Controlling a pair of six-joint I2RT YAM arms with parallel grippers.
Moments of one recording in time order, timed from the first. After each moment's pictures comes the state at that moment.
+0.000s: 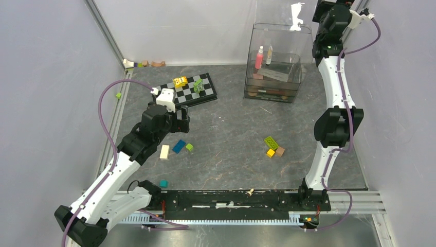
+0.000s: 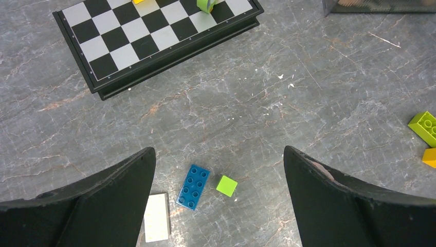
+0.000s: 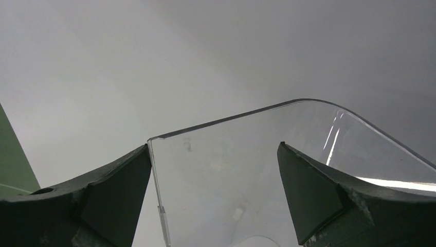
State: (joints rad) left arm -0.52 0.86 0.89 -0.49 -0.27 -0.20; right arm -0.04 2.05 2.17 0.16 0.31 1.45
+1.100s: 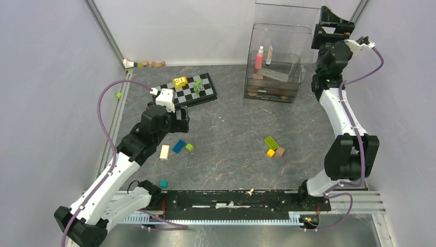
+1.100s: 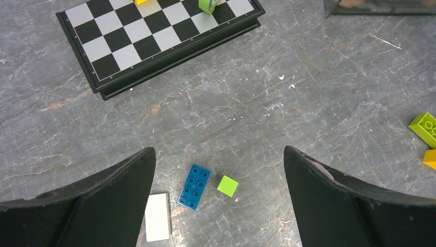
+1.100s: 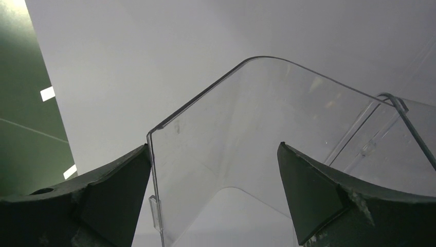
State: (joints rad) left arm -0.52 0.86 0.89 -0.50 -0.28 -0.20; right arm -0.03 1.59 1.43 0.50 0.25 1.38
